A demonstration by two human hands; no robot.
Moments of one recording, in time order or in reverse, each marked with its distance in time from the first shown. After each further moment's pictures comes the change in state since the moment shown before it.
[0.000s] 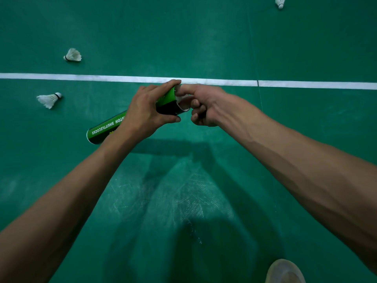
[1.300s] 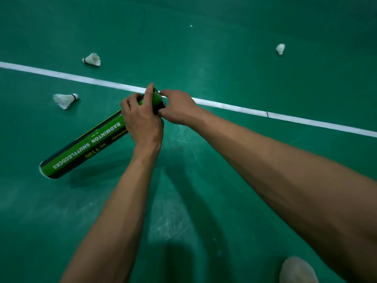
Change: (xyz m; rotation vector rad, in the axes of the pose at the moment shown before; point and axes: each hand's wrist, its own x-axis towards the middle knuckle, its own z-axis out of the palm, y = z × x) left_hand -0.023 -0.110 -0.031 0.176 0.556 -0.512; right_hand 0.050 -0.035 0.186 -1.118 0.219 -0.566
